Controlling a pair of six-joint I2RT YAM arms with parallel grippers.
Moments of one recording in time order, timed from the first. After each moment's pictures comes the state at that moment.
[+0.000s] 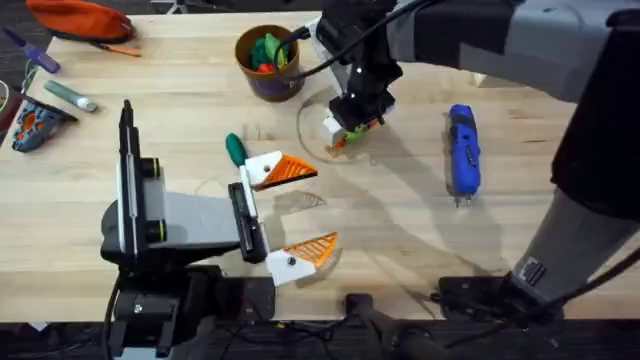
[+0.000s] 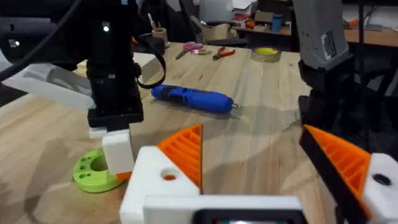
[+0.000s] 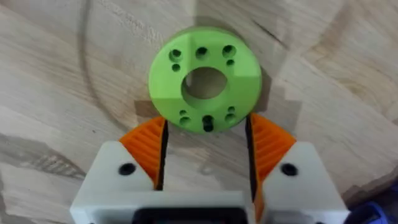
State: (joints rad) left arm 0.00 0.01 0.01 -0.15 1.26 0.13; right arm 0.61 2.04 1.57 -1.01 0.02 0.07
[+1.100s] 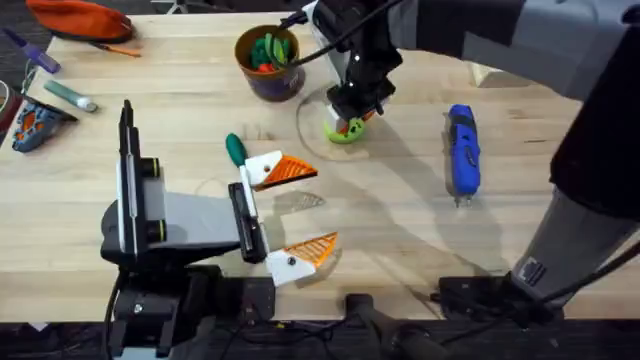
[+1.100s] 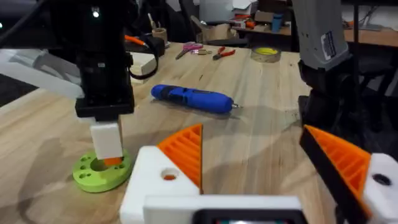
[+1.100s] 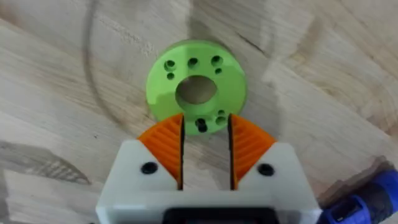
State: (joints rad) left arm 0.00 0.01 0.01 -0.15 1.26 0.13; right arm 0.62 2.04 1.65 -1.06 0.06 0.07
